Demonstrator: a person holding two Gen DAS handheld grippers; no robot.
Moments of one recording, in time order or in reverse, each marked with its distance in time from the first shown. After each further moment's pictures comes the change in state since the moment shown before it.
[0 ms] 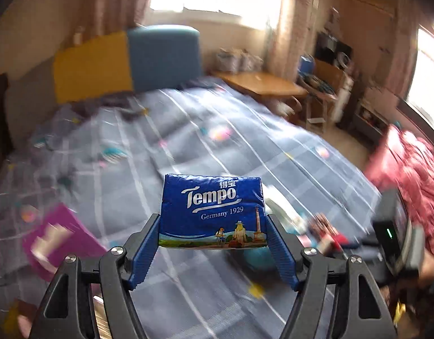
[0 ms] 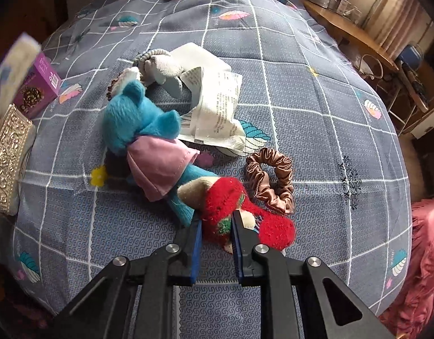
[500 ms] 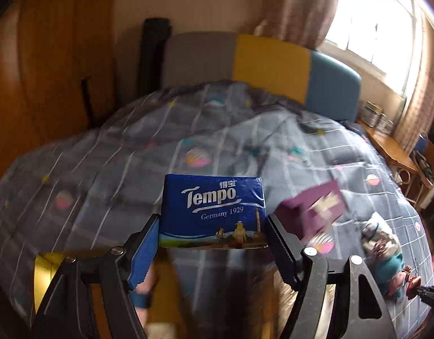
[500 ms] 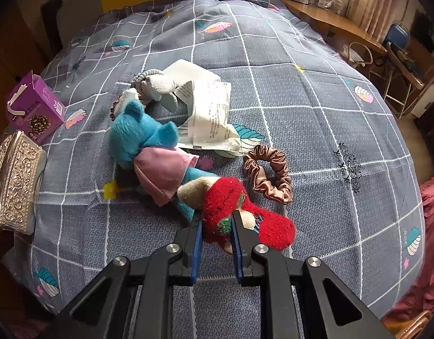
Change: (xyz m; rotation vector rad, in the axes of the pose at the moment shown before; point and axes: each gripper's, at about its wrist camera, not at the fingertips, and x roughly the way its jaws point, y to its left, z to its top) left arm -0.112 0.248 -0.126 -0.487 -0.046 0.451; right arm -0.017 -0.006 -0.012 0.112 -0.083 0.052
